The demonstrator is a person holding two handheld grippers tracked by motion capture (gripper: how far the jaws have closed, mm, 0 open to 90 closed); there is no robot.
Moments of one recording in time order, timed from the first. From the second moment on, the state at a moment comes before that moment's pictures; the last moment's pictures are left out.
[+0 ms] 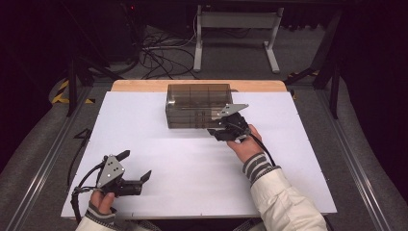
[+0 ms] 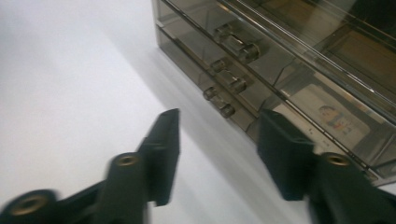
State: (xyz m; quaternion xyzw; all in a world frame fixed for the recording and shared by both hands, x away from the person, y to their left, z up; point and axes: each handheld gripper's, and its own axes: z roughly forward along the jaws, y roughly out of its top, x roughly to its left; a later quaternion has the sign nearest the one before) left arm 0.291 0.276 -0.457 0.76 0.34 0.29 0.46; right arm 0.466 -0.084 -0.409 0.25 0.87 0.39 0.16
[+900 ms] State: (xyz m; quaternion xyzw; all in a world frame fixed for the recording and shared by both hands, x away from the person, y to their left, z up) left arm 0.291 0.275 -0.458 0.76 0.34 0.29 0.47; right arm 0.422 -0.143 -0.388 0.24 0.85 0.45 0.13
